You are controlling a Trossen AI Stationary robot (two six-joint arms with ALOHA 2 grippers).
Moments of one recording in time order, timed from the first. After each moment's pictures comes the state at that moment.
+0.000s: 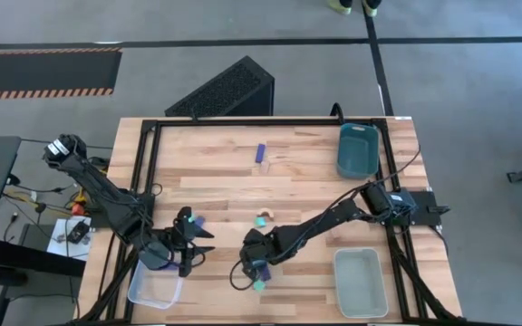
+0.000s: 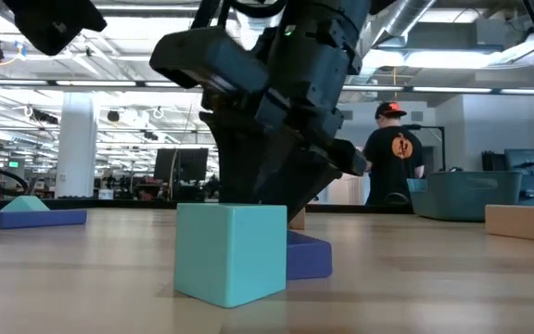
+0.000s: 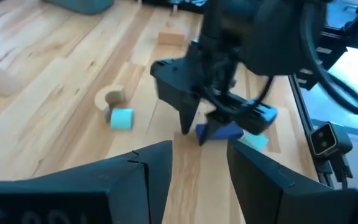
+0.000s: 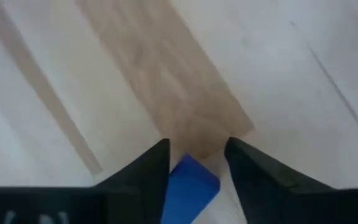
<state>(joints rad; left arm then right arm) -0.77 1.14 0.71 -0.24 -0.69 -0.69 0.37 2.27 1.72 -0.71 0.10 1.03</state>
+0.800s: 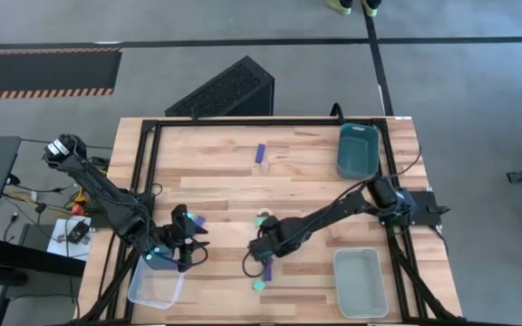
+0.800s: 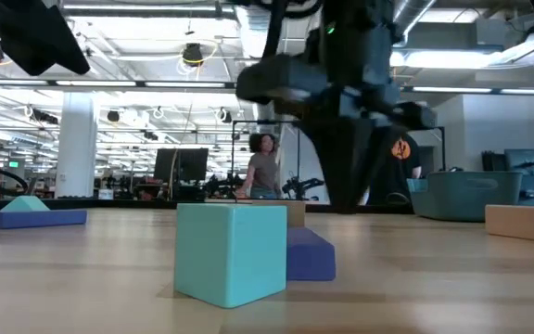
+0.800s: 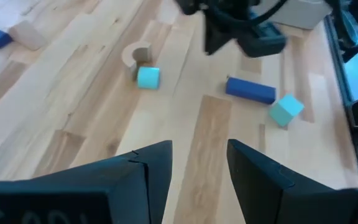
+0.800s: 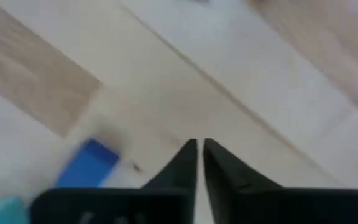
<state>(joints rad) -0.77 1.14 0.71 -0.44 -0.67 -0.83 0.35 2.18 1.72 -1.03 0.09 1.27</state>
